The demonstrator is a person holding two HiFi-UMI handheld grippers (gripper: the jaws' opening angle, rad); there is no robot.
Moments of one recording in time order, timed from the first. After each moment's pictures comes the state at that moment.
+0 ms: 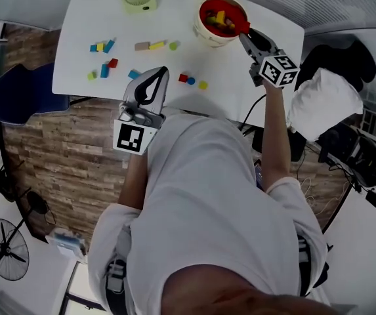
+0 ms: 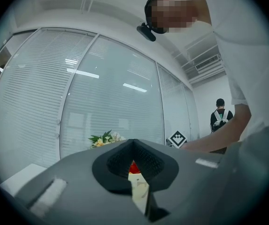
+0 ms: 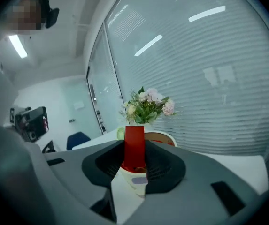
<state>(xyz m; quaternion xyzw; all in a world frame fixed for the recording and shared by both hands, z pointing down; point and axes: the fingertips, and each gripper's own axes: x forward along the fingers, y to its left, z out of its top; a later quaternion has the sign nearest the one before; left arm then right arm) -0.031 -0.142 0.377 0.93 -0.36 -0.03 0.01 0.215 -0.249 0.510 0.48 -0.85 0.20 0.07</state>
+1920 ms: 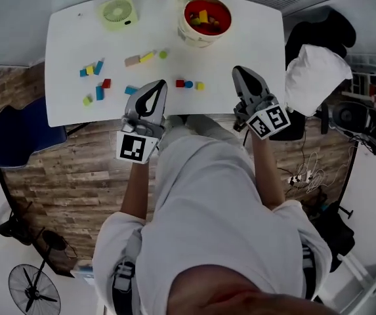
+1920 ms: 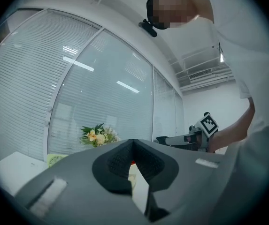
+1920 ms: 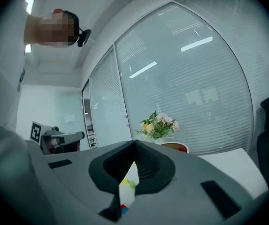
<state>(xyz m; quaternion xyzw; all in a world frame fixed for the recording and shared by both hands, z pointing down) -0.056 -0.140 0.410 0.96 -0.28 -0.03 0.06 0.131 -0.114 0.431 0.58 -0.81 0.12 -0.02</state>
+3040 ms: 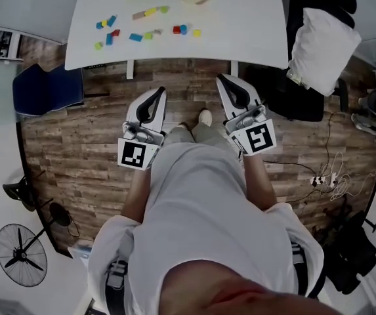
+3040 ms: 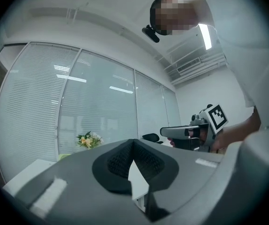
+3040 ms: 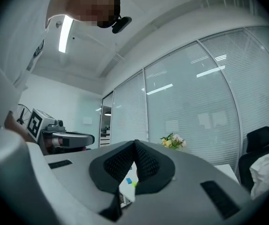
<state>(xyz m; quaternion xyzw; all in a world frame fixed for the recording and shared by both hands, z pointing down) -0.081 0.180 0.351 0.95 -0.31 0.00 -0.02 0.043 0.196 0.349 0.55 -0.84 -0.01 -0.03</state>
